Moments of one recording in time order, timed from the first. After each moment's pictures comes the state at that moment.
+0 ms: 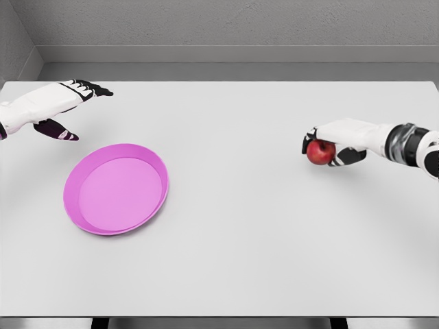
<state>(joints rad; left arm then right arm) -0.73 0.84 -0.72 -1.12 -0.34 -0.61 -0.22 -0.69 -0.90 0.80 -1.73 0.25 0.08 0.61</state>
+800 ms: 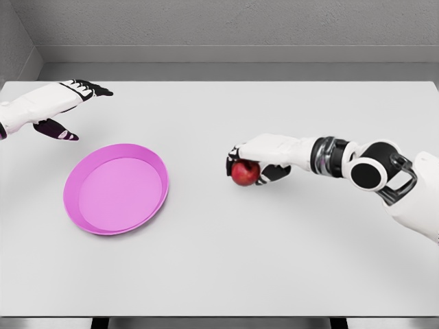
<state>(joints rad) -0.73 0.84 -0.72 -1.12 -0.34 -0.61 -0.22 -0.72 -0.66 0.89 -1.75 0.25 0.03 0.61</state>
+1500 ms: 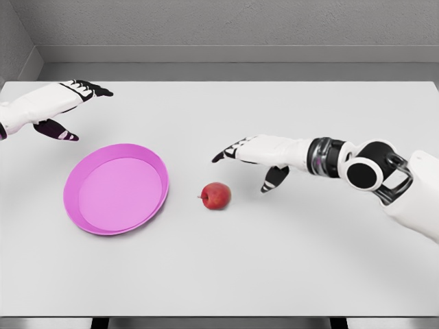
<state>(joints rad) -0.73 0.84 -0.72 -1.12 -0.34 -0.61 -0.22 -0.74 -0.68 0.90 -1.75 0.25 0.04 0.61</state>
